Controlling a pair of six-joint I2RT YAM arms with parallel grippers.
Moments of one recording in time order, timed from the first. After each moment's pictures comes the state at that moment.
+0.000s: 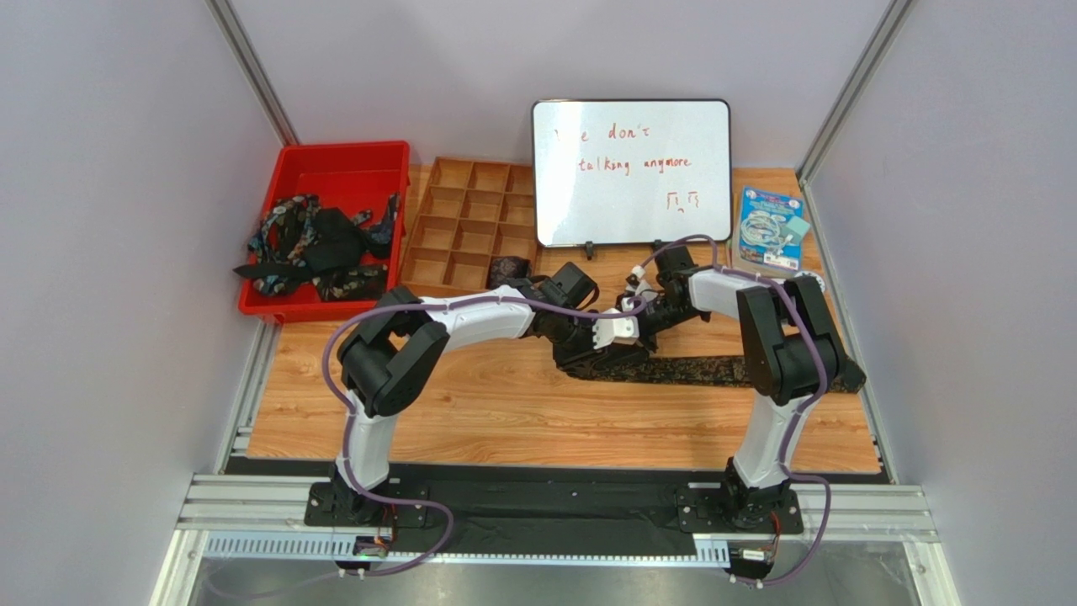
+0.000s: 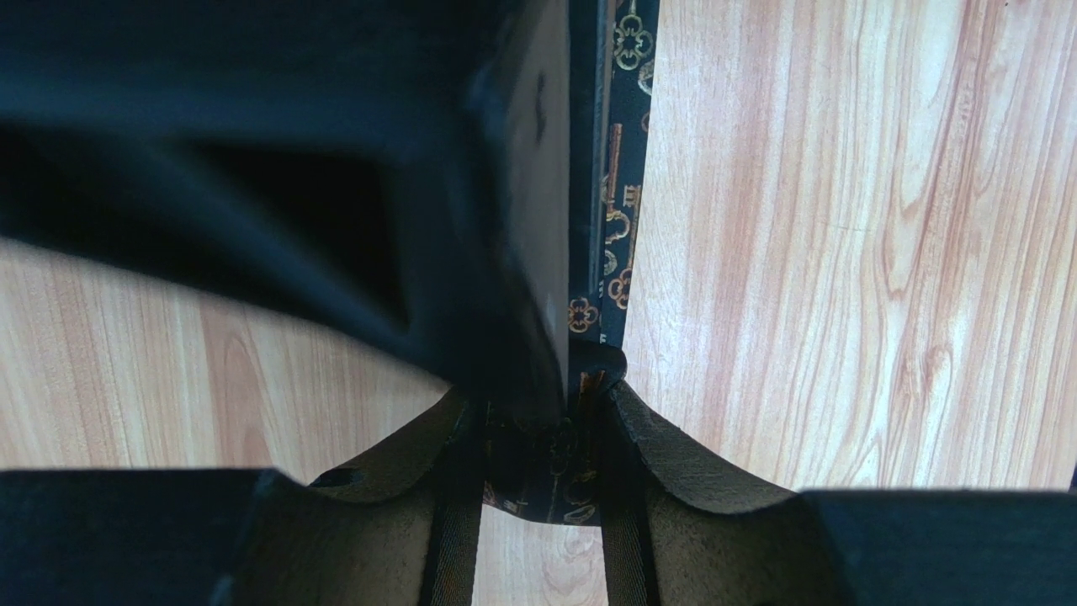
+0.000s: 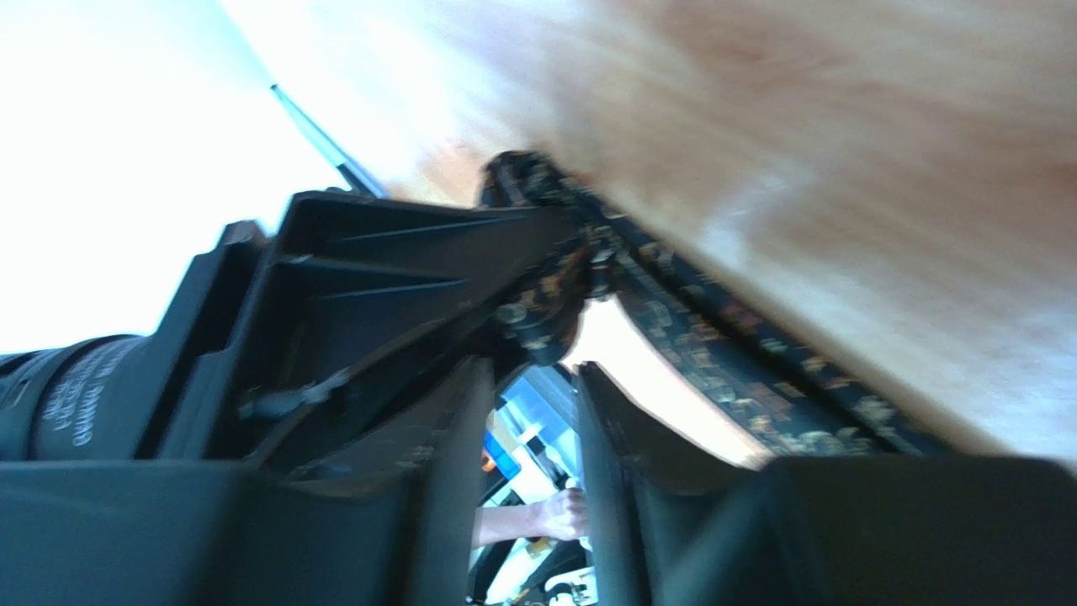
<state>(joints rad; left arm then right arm) -0.86 2.00 1.34 -0.42 0.46 0.58 0.24 1.89 1.05 -0.55 -0.91 0.50</state>
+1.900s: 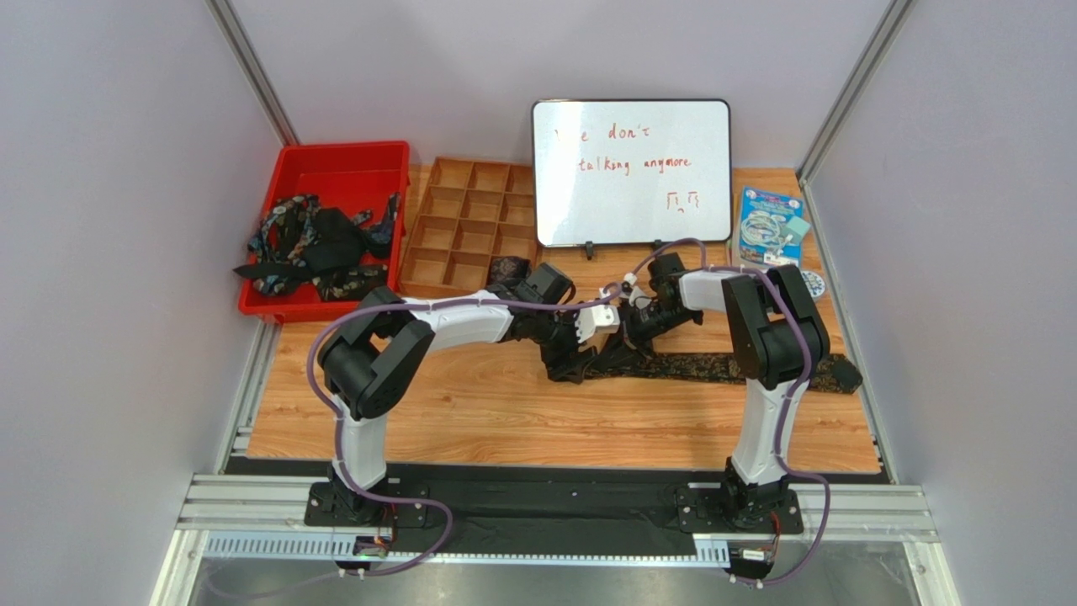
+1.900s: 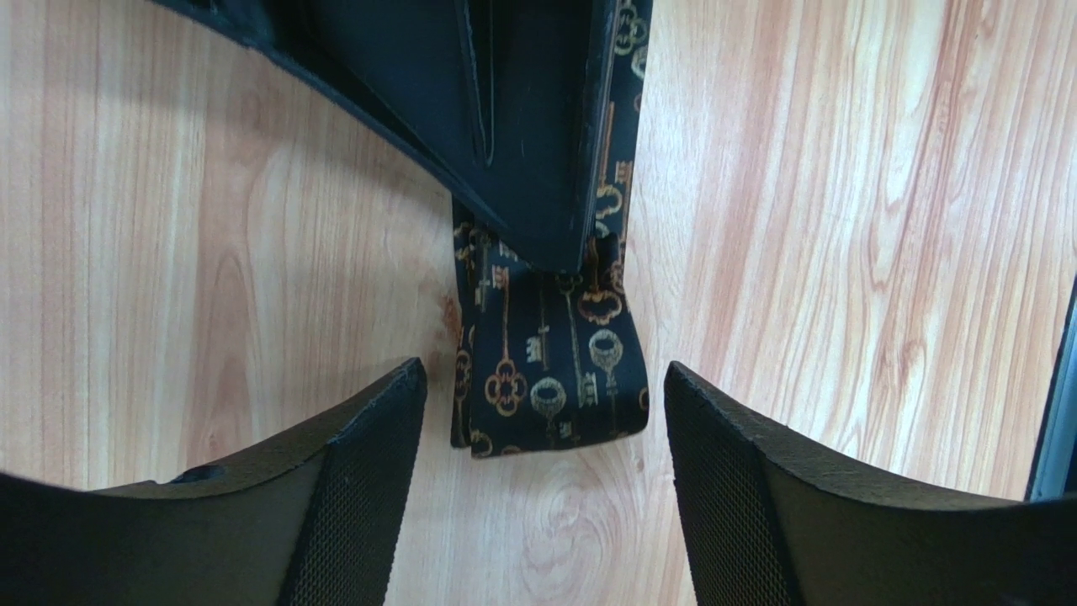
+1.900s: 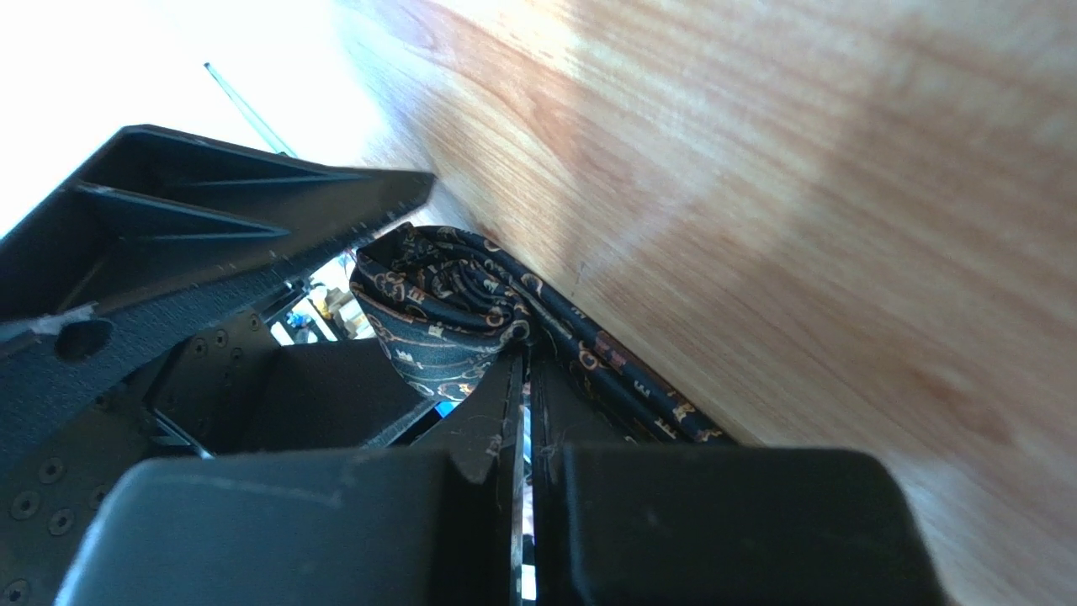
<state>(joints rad) -0.79 1.93 1.20 -0.27 0.54 0.47 0.25 1.99 1.07 -0.55 -0.88 0.40</state>
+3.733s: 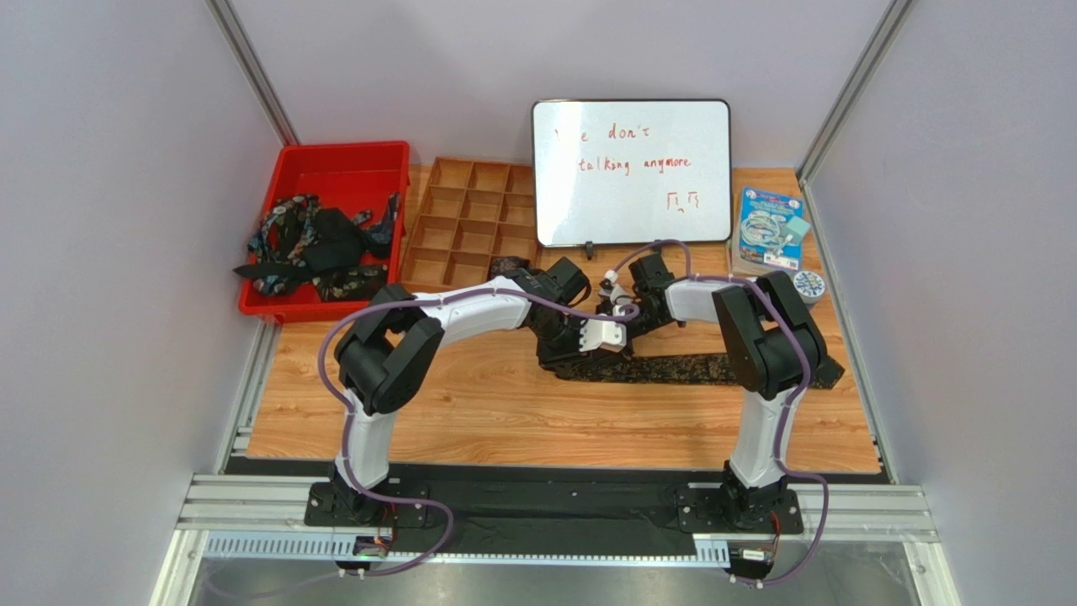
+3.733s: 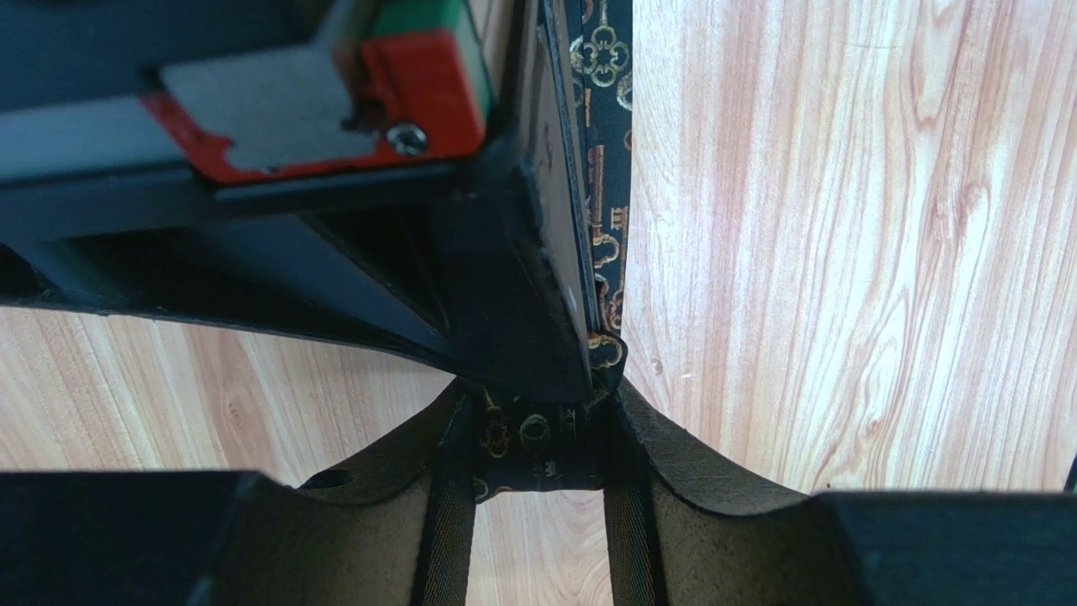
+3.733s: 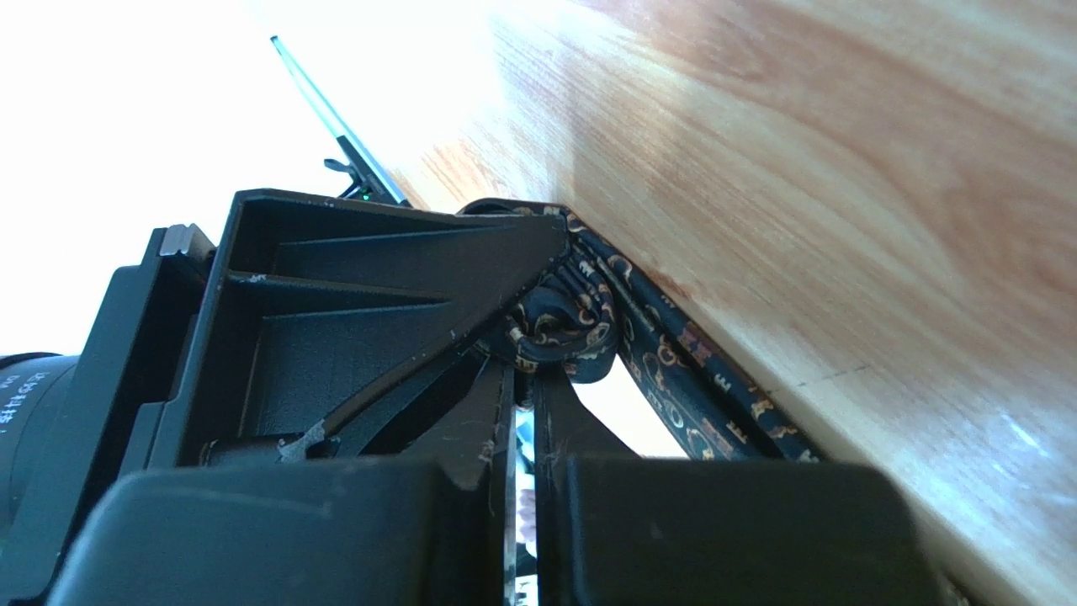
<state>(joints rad) -0.83 1.99 1.39 -0.63 0.43 0.74 0.35 1.94 1.02 -0.33 -0.97 0.57</state>
